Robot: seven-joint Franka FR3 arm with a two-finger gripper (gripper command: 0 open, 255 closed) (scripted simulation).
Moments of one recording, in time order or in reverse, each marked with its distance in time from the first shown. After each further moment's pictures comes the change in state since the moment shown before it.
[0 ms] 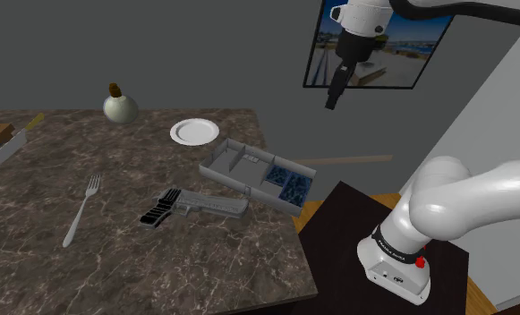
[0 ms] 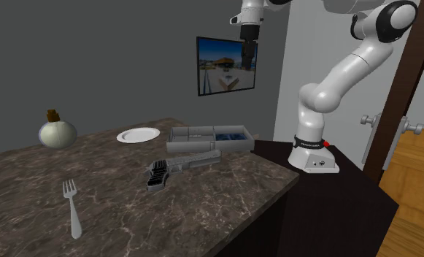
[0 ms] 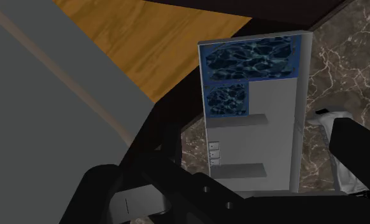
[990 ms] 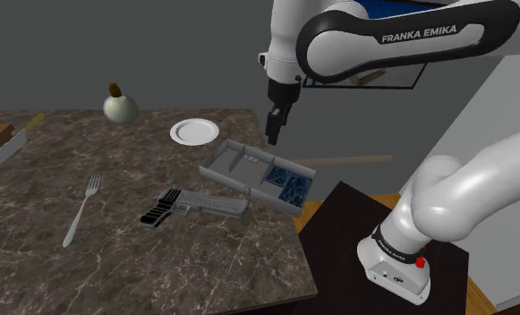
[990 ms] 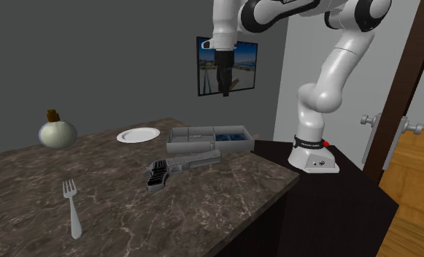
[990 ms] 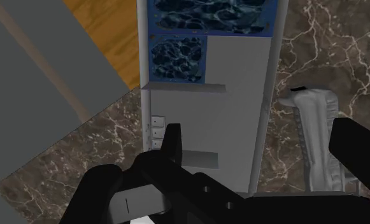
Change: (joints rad) arm 0.073 0.341 0.174 0.010 0.031 0.287 0.096
